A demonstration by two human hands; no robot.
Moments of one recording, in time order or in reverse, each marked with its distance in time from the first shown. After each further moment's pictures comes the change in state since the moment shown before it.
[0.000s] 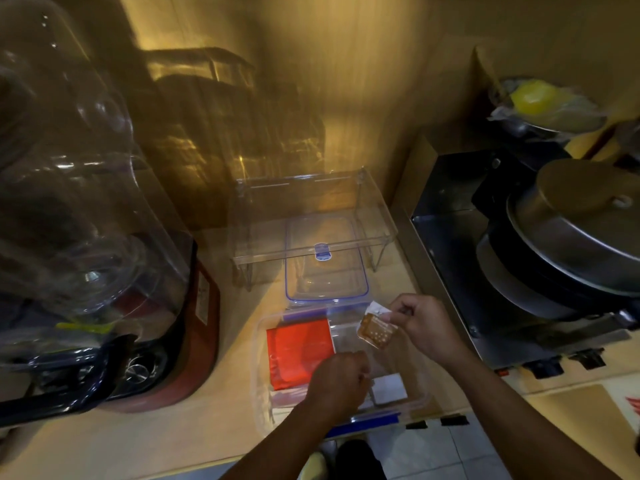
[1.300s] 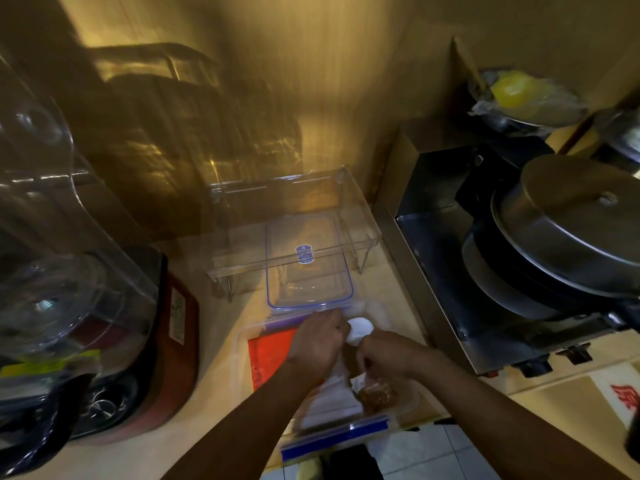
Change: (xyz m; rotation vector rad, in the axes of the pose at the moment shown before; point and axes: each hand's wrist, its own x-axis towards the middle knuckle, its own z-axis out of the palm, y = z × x) left_hand 0.058 -0.008 -0.036 0.627 0.121 0.319; right_hand 0.016 0.016 0.020 -0.759 -0.753 -0.139
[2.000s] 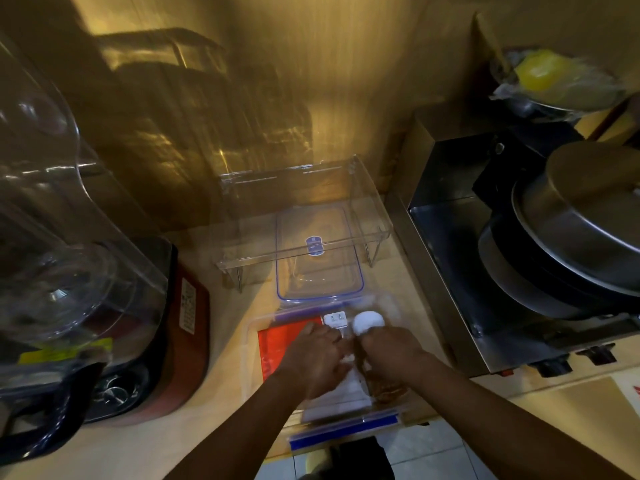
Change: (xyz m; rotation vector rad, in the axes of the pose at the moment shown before) left_hand -0.034 -0.008 0.015 -0.155 -0.074 0.043; right_hand 0.022 -0.003 0.027 -0.279 0.189 0.135
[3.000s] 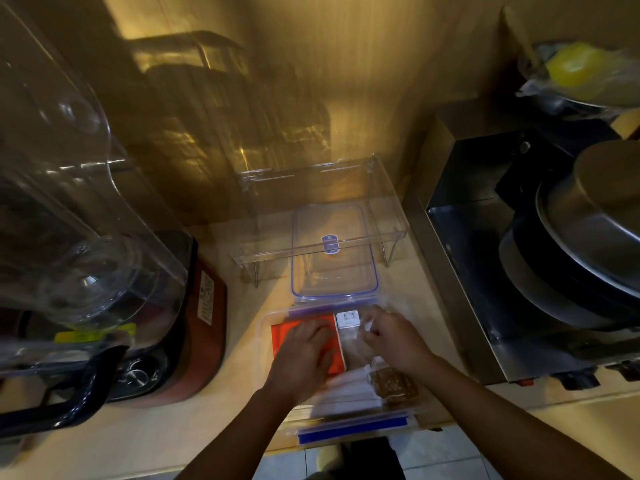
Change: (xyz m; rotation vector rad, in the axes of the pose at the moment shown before) left_hand -0.031 -0.014 0.013 -0.280 0.255 -0.270; right_hand 0.014 0.002 0.000 0.698 0.240 0.098
